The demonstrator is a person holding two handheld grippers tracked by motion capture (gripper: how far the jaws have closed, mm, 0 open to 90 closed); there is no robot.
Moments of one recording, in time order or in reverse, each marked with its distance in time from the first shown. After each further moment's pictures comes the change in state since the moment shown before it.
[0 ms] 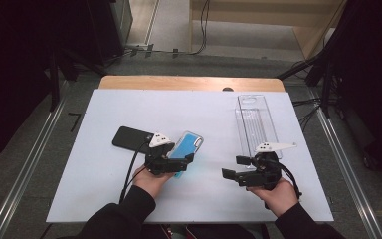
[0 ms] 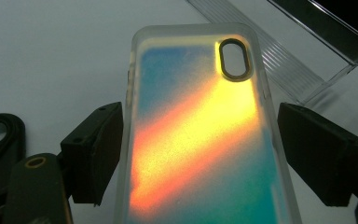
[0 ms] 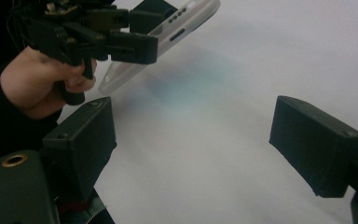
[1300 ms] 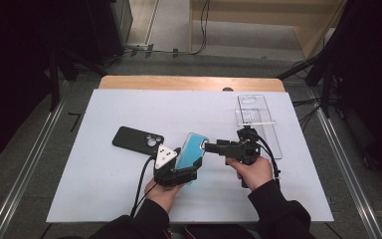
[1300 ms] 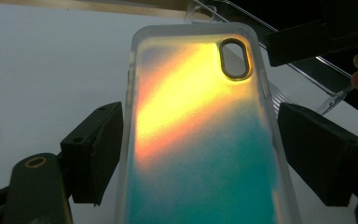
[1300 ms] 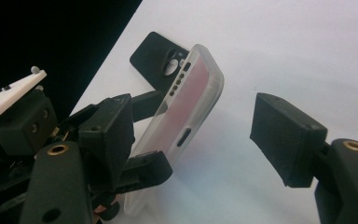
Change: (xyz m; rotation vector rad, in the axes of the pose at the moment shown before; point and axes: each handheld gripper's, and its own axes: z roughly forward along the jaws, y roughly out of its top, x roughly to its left) left arm -0.032 -0.027 0.005 -0.212 0.043 -0.029; right arm -0.004 0.054 0.046 -0.014 0.052 0.209
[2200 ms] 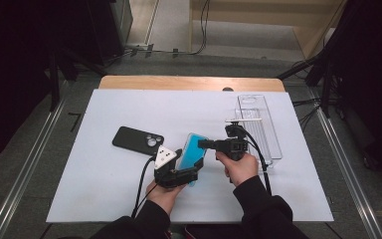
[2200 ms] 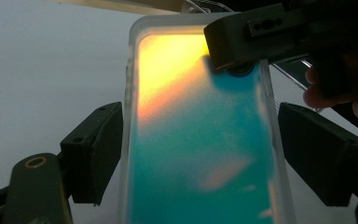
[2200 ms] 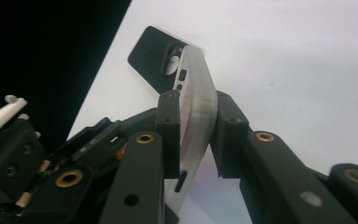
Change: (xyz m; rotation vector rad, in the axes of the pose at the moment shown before) left arm -0.003 -0.002 0.000 -0.003 -0.027 -0.039; right arm -0.001 0.009 0.032 0.050 0.016 0.100
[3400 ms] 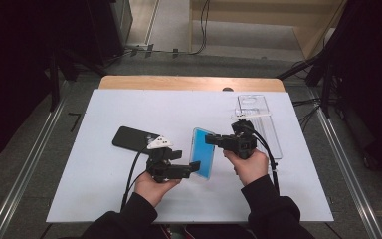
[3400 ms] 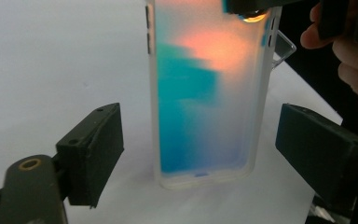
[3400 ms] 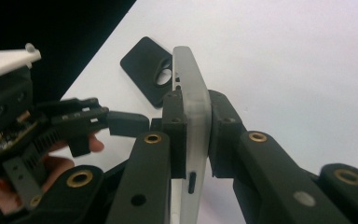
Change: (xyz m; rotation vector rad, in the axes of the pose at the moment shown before) left arm 0.017 0.042 -0.015 0.284 -0.166 0.024; right arm 0.019 0.006 -0.031 -0.049 -0.088 -0.200
